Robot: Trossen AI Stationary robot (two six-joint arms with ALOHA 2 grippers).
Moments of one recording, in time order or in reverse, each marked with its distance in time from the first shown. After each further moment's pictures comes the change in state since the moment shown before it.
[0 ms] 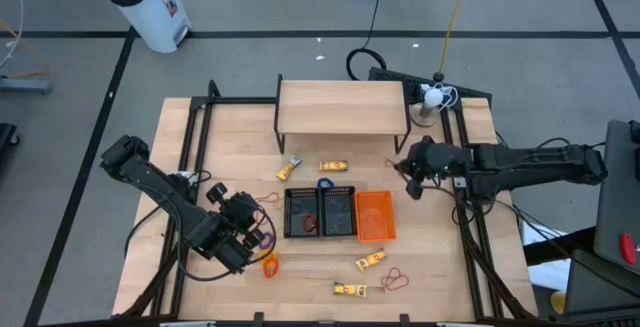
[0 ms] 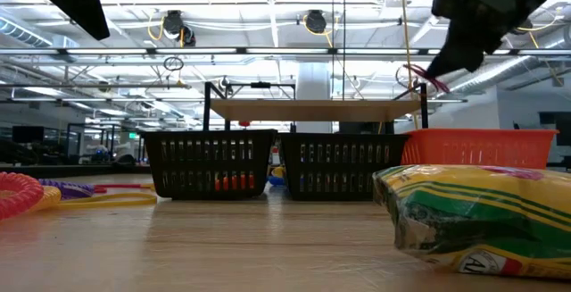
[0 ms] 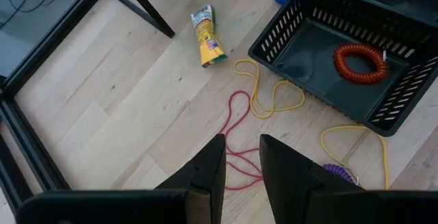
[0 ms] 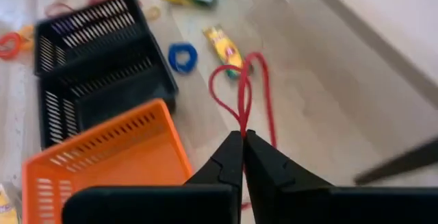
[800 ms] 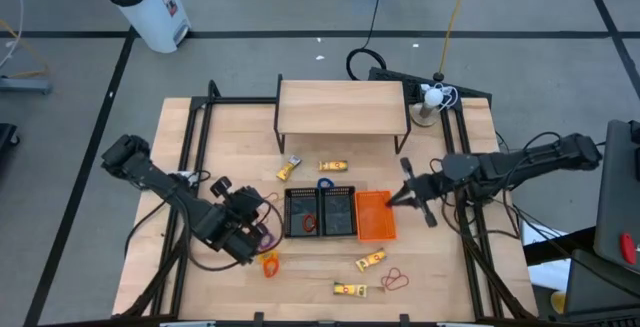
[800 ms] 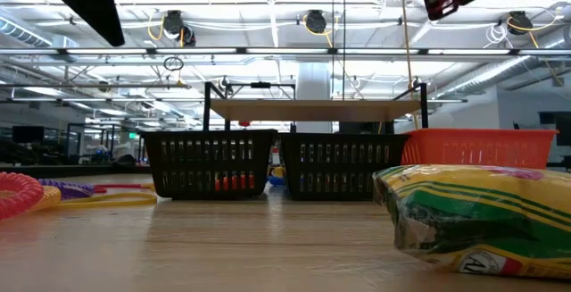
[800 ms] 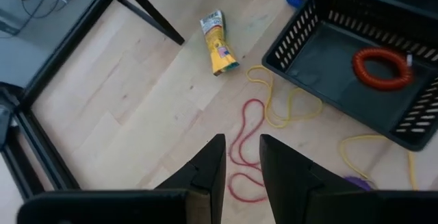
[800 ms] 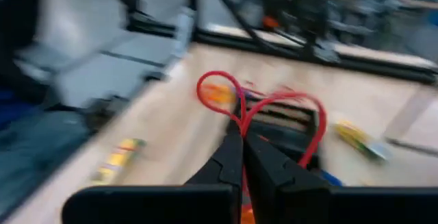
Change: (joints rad) left arm 0.080 0.000 0.000 0.014 -0.003 0.120; right arm 0.217 0.008 -0.075 0.505 -0.384 -0.369
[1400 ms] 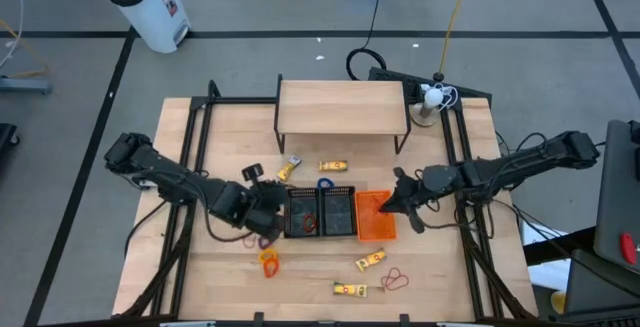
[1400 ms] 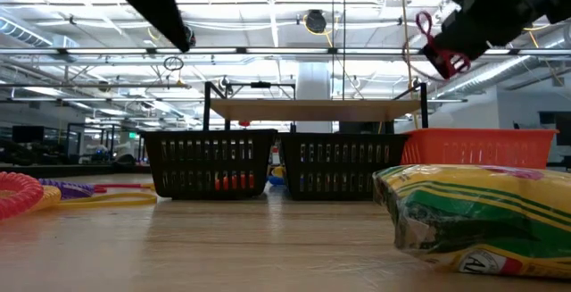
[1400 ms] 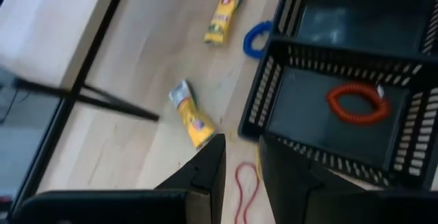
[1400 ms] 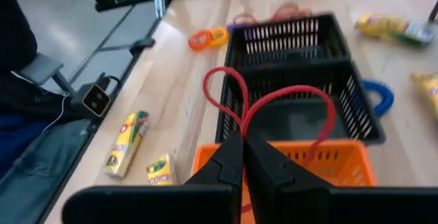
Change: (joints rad) left arm 0.194 0.000 0.000 0.368 -0.001 0.648; right arm 0.004 0.152 -0.076 0.018 0.074 0.328
